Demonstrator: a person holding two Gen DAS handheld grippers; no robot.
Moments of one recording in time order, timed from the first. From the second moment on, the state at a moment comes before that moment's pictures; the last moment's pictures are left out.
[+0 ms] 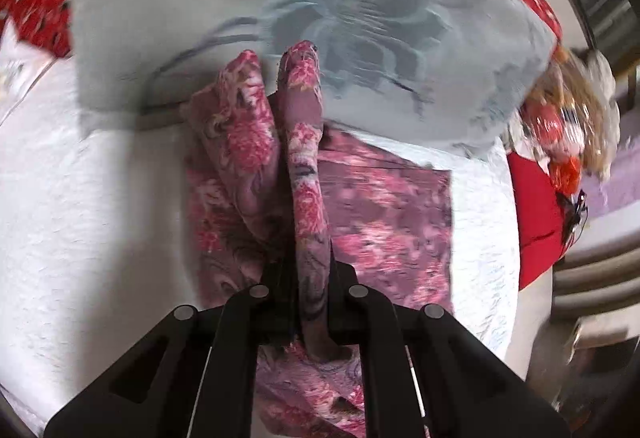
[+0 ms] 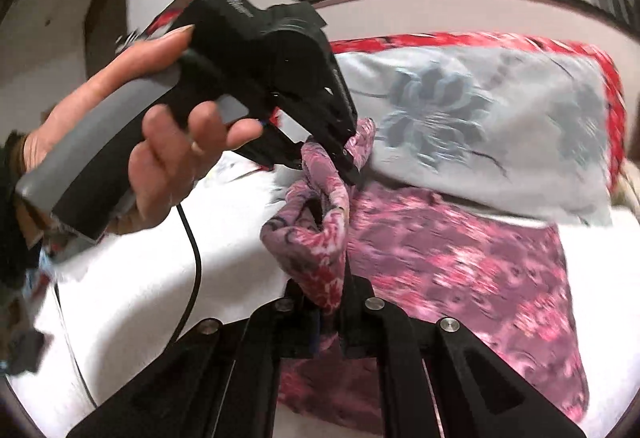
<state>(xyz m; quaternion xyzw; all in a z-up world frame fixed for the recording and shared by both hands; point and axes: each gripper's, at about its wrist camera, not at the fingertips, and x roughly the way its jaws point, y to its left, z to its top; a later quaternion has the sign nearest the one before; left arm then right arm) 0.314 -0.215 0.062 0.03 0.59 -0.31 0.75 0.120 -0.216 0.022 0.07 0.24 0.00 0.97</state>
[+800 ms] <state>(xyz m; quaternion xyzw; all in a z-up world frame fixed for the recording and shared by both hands) 0.267 -0.292 0.042 -0.02 0.57 -0.35 0.74 0.027 -0.401 -0.062 0.33 0.35 -0.09 0.87</state>
